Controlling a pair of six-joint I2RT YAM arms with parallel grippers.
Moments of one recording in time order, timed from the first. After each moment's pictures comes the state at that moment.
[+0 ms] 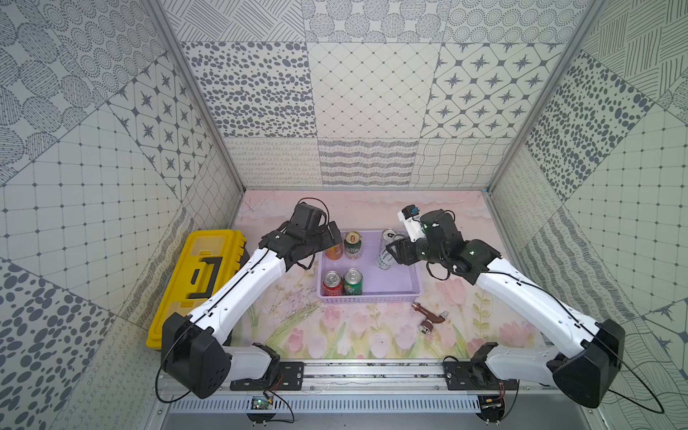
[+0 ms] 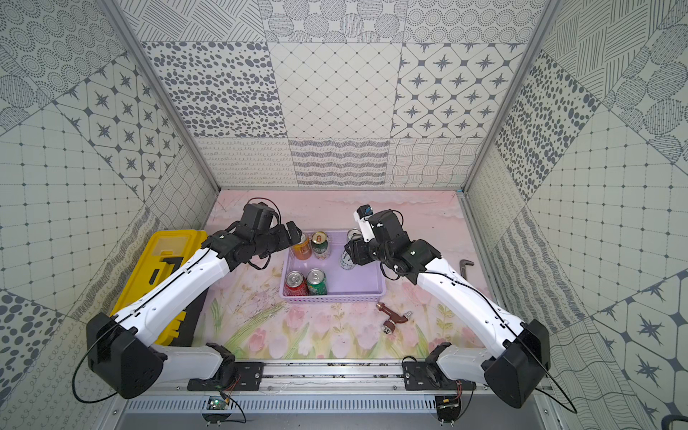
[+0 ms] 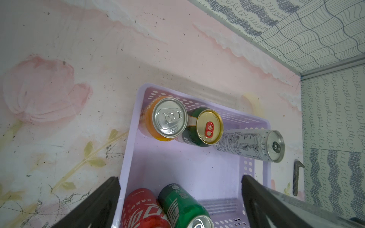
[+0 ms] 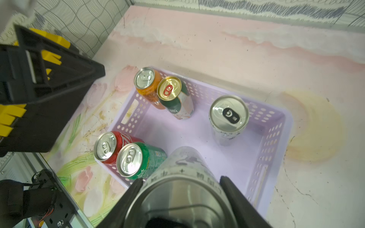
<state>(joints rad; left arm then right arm) -0.42 1.34 1.20 -0.66 -0.05 -0.72 0.63 1.25 1.19 -0.59 -0.09 0.26</state>
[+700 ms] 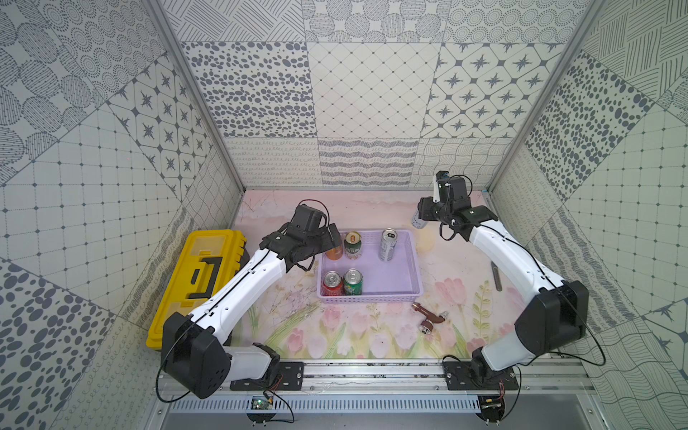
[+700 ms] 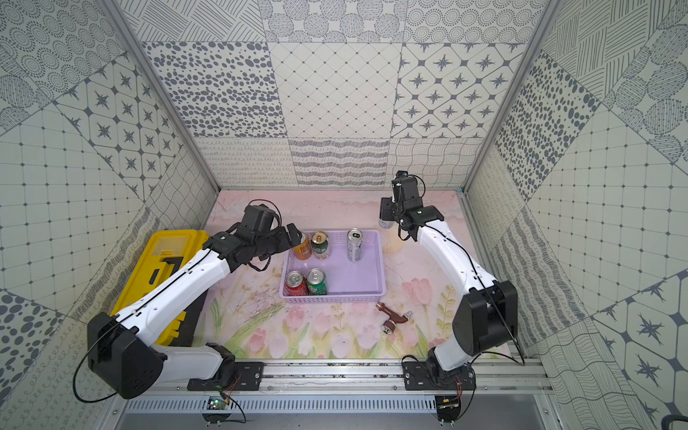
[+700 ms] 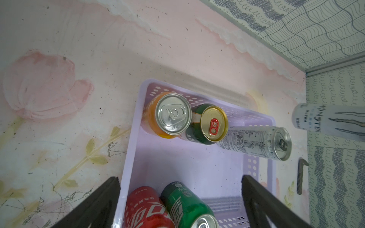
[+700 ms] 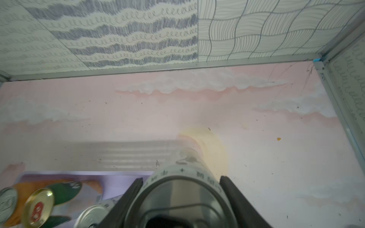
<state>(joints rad) -0.42 1.34 1.18 -0.66 -0.04 -0.72 0.30 1.61 1.42 -0.53 0.17 0.27</state>
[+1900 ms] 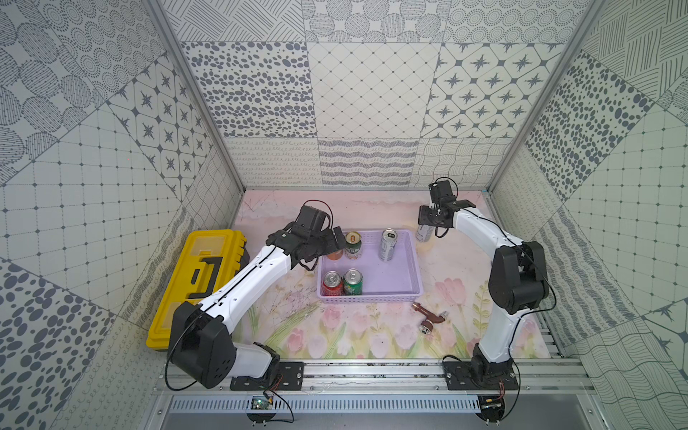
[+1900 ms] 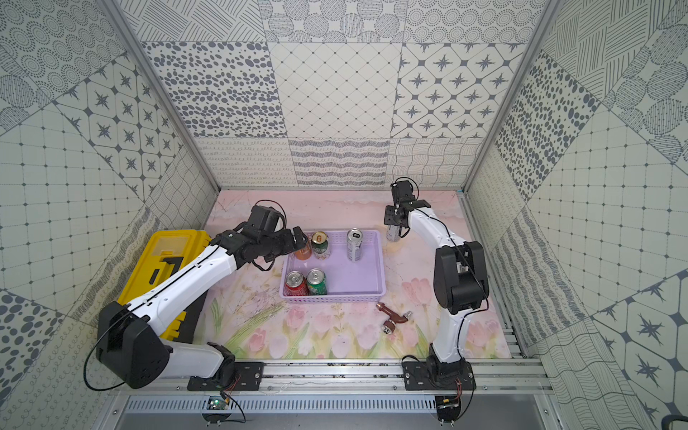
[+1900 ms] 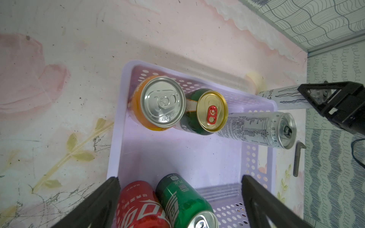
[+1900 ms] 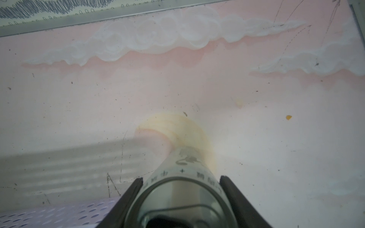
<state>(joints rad) -0.42 1.40 1.18 -0.65 0.05 -0.70 0.23 1.88 1.52 -0.57 0.17 0.29</state>
